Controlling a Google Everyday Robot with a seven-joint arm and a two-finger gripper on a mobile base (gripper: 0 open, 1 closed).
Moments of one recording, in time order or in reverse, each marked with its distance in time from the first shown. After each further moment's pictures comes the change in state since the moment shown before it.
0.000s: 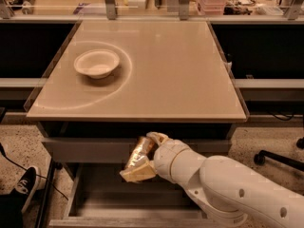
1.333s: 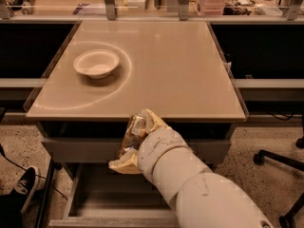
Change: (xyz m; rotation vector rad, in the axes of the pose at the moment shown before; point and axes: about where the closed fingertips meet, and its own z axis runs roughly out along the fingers) arm -0.114 0.015 -0.073 0.230 -0.006 -0.342
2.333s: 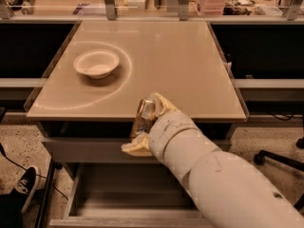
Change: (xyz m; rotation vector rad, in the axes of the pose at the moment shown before) arm 0.001 -0.036 0.008 0.038 -0.009 -0.091
